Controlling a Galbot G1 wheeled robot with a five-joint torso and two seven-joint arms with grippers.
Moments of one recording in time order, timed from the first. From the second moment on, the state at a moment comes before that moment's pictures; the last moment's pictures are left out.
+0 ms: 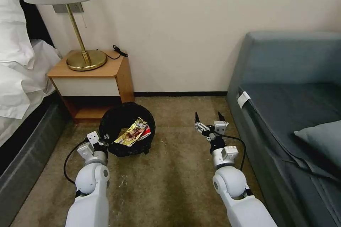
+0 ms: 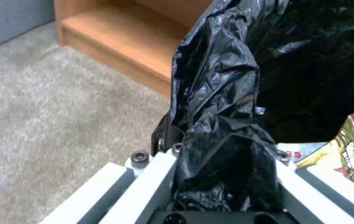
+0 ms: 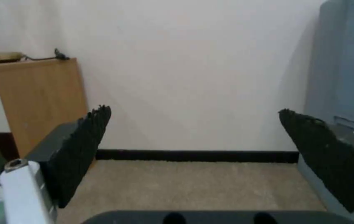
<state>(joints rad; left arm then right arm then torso) 1.16 -1.56 -0.73 -1.70 -0.40 0.36 -0.17 -1.20 1.37 0.25 1.77 0.17 0.12 0.18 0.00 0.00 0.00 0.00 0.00</state>
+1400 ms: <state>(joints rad) 1.08 -1.53 -0.76 -1.57 -0.47 0.35 -0.24 -1.26 1.38 0.27 1.75 0.13 0.16 0.17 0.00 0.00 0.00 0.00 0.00</state>
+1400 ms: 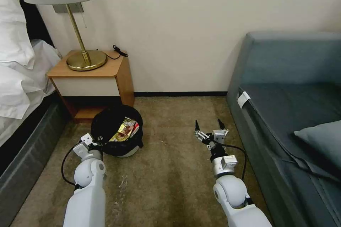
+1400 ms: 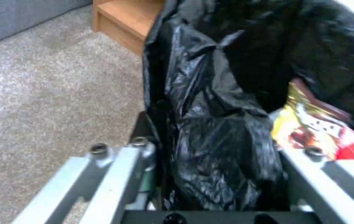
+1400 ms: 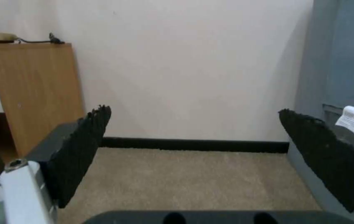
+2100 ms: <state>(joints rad) 1.10 -1.53 -0.76 -1.61 -0.47 0.35 -0.24 -1.26 1.38 0.27 1.75 0.13 0.16 0.17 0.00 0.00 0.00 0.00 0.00</state>
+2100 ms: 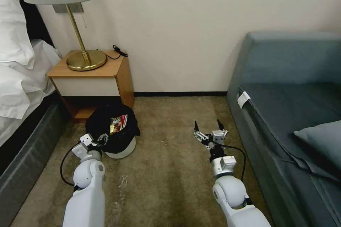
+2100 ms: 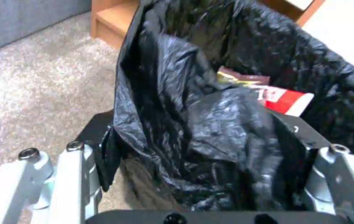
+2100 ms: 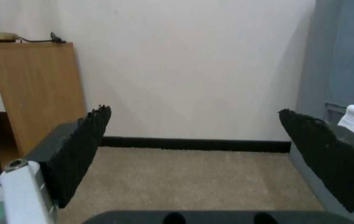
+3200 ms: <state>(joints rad) 1.18 -1.56 -0.74 -1.84 -0.38 0.38 -0.20 -1.25 1.39 0.27 1.74 0.12 0.17 0.17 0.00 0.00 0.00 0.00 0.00</state>
